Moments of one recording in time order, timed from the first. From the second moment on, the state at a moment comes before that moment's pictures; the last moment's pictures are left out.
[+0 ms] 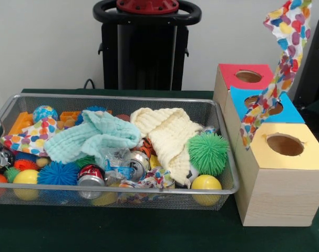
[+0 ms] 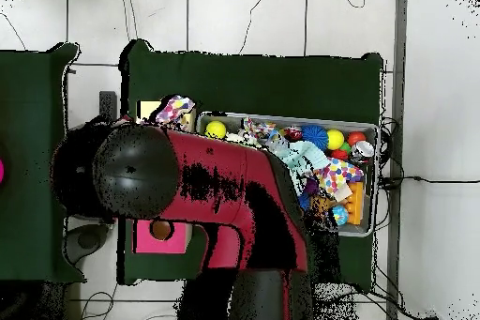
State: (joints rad) arm -0.01 -1.02 -0.06 1.53 0.31 0.99 2.15
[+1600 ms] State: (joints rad) arm 0.04 -0.97 -0.08 1.33 0.33 1.17 2.28
